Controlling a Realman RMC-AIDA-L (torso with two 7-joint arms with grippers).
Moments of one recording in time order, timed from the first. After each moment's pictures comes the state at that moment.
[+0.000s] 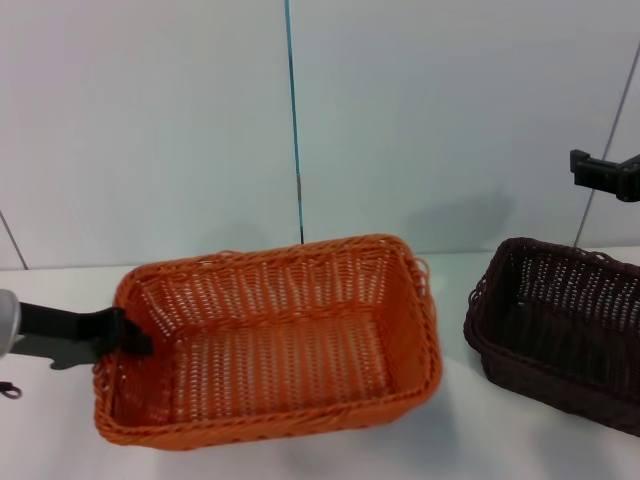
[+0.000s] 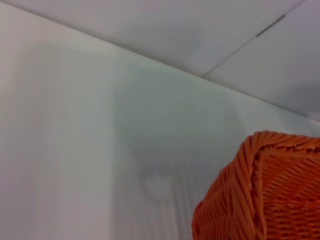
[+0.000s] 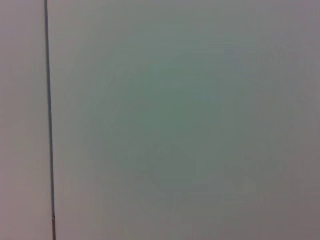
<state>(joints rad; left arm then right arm) -0.76 -1.91 -2.45 -0.68 2.44 -1.30 0.48 0.21 2.08 1.73 1.78 -2.53 0.69 2.74</state>
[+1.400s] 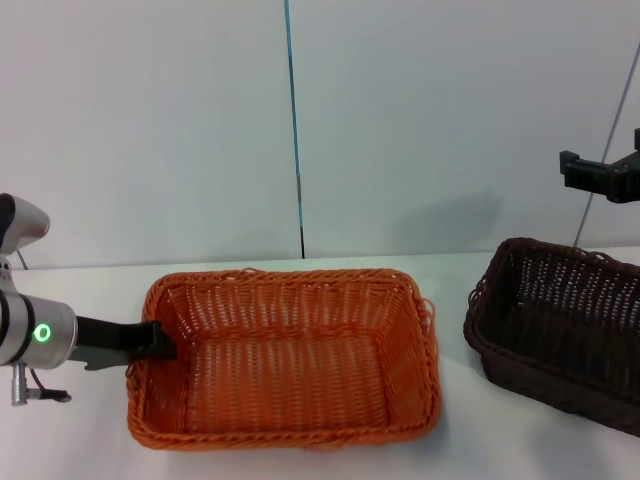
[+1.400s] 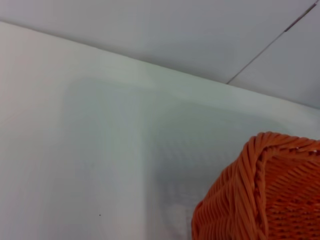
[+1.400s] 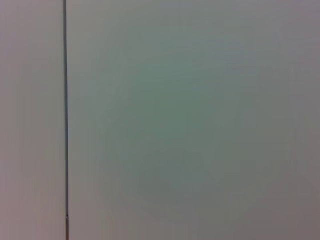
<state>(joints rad) -0.83 -1.95 -2.35 -0.50 2.45 -0.99 0.55 0.21 2.08 1.72 1.80 -2.53 0.71 2.74</state>
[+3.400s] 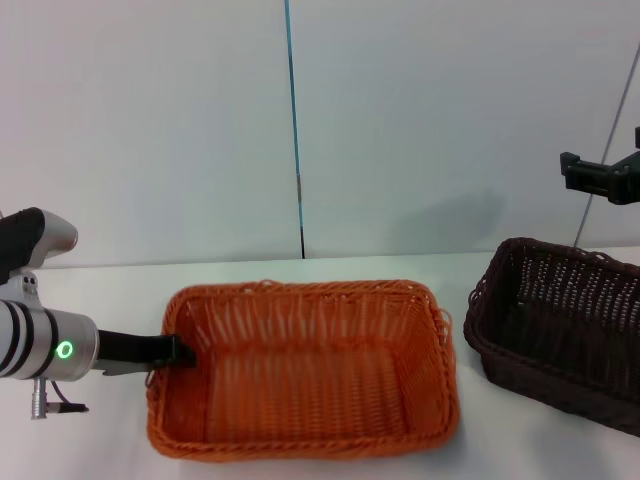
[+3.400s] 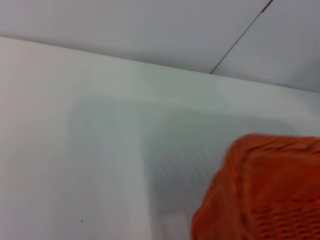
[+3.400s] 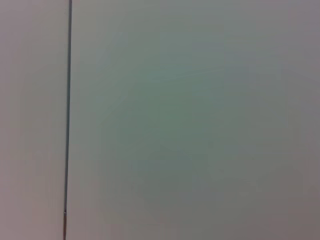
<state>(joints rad) -0.82 -2.00 -2.35 -0.50 2.45 -0.94 0.65 0.21 2.08 1.72 1.80 -2.53 0.71 2.70</state>
